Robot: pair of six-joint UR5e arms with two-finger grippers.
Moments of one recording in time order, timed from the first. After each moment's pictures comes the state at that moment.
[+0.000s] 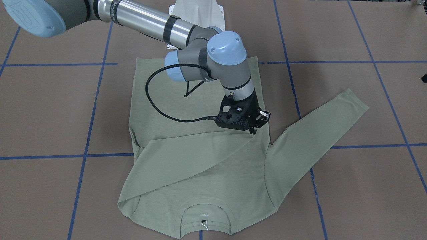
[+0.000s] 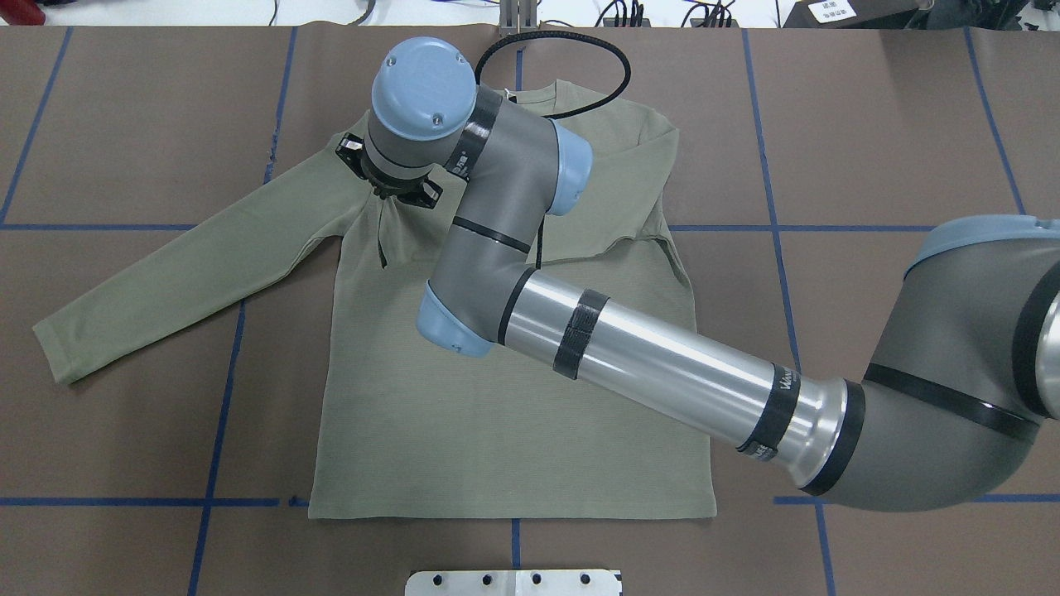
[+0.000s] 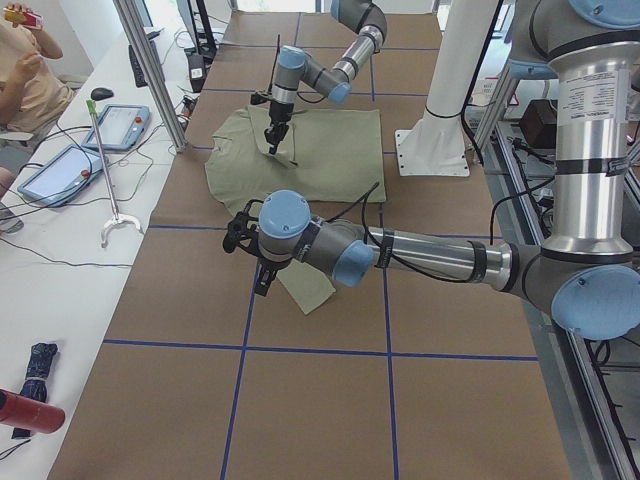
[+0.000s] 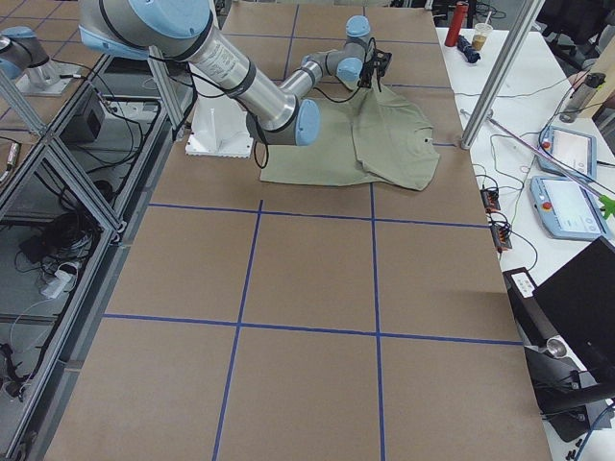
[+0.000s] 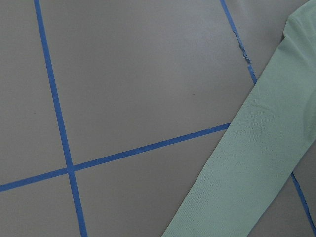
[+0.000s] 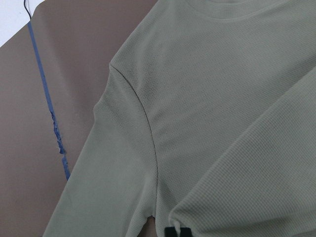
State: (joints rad) left arm -1.52 -1.50 -1.76 -1.94 -2.53 -0.14; right arm 0.56 -0.38 1.00 -1.05 1.80 1.71
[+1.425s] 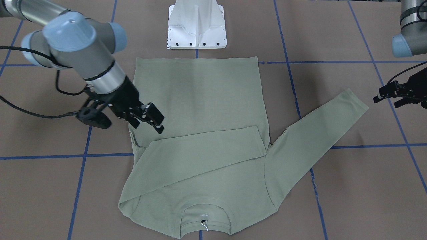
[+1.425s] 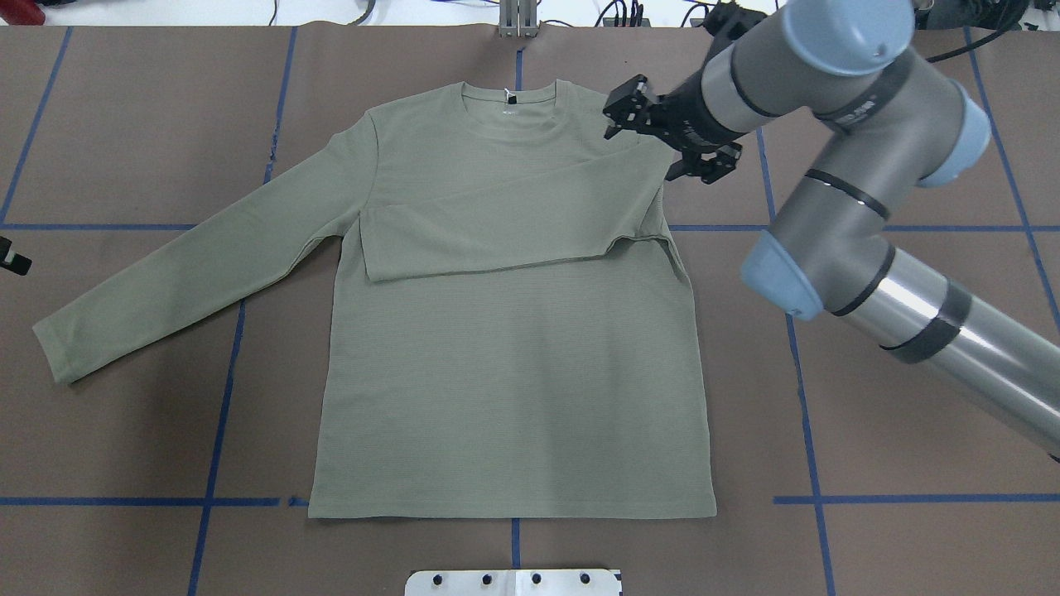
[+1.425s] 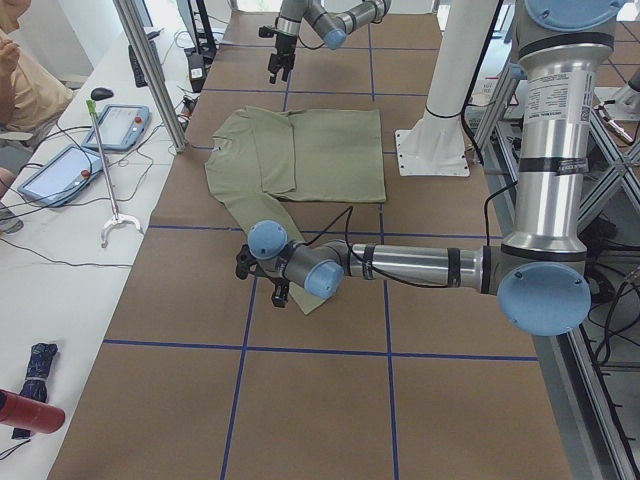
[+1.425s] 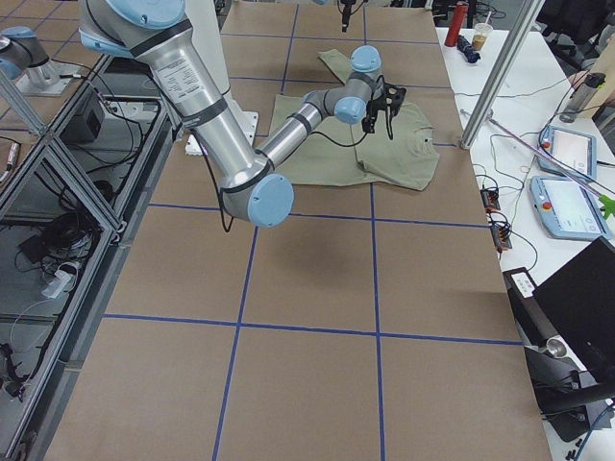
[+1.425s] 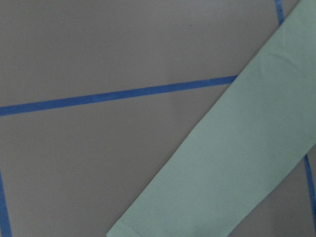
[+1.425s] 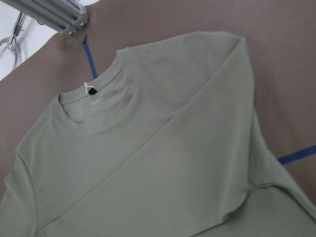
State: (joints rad) left arm -1.24 -1.58 -1.52 -2.03 -2.50 -0.41; right arm 0.86 -1.03 1.70 -1.19 2.08 1.55
